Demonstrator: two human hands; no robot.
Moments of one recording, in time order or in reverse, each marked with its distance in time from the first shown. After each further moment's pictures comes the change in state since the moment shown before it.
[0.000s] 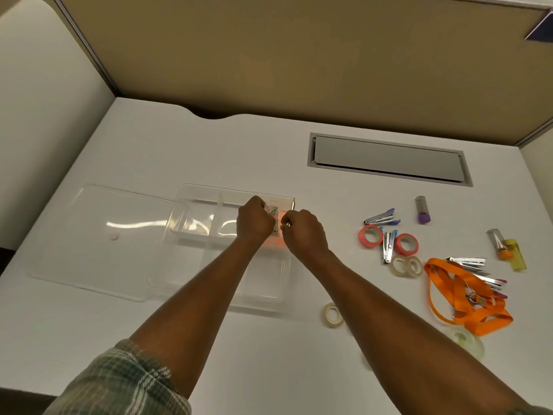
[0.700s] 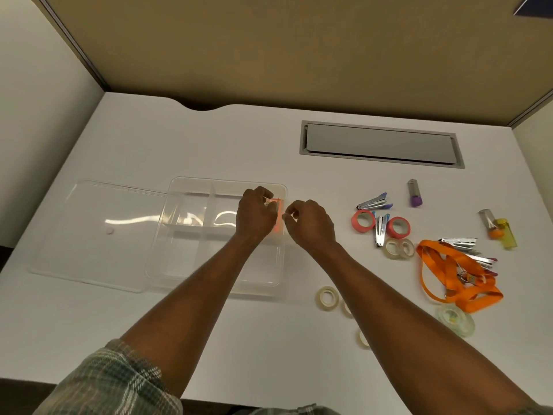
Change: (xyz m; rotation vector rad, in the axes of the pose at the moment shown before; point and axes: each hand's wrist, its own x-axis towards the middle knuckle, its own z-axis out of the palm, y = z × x) left_hand -0.023 0.002 0.007 -0.042 0.041 0.227; right_hand -0.020 0.019 -0.022 0.042 0.039 0.044
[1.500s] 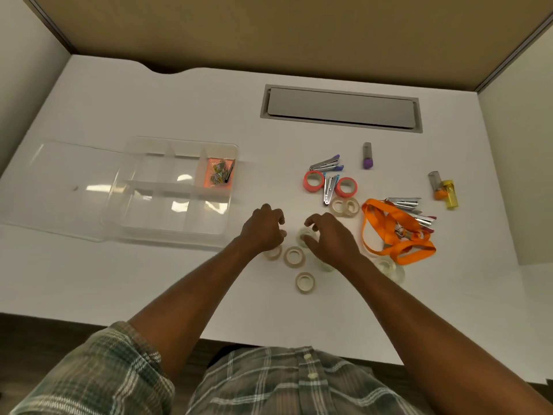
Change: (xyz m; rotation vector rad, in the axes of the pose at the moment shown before) left_hand -0.128 0.048 0.108 0.478 -0.472 0.095; right_hand -0.112 0.179 -0.071 -0.058 -0.231 -0.075
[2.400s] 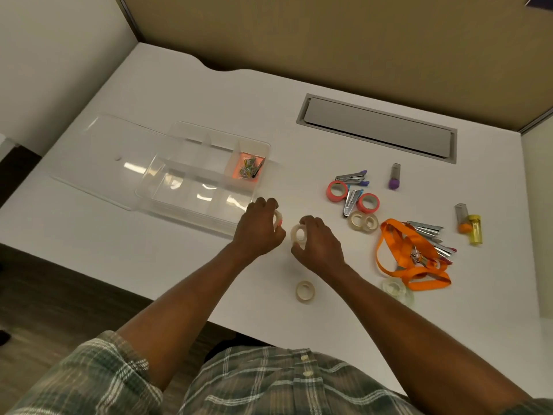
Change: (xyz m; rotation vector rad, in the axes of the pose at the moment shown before) left_hand -0.049 -0.023 -0.009 -0.101 0.391 -0.029; right_hand 0.003 -0.036 0.030 -0.051 -0.002 -0.136
